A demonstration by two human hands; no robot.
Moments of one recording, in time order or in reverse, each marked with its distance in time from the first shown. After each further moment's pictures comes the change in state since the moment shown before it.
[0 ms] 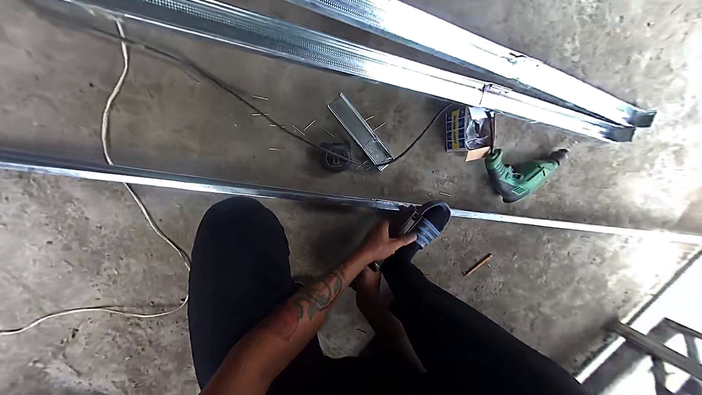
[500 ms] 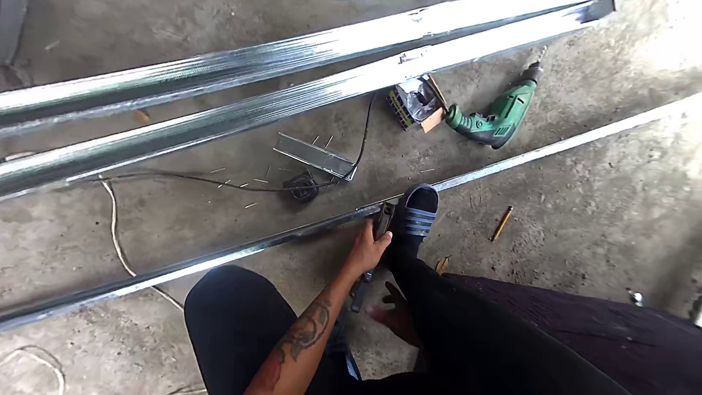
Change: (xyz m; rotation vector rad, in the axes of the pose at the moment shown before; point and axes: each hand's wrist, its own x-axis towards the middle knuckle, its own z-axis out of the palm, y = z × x) left_hand 0.005 0.020 -0.013 0.284 -0.022 -0.020; right_hand -0.041 -0.057 -0.069 -0.616 -0.370 0.275
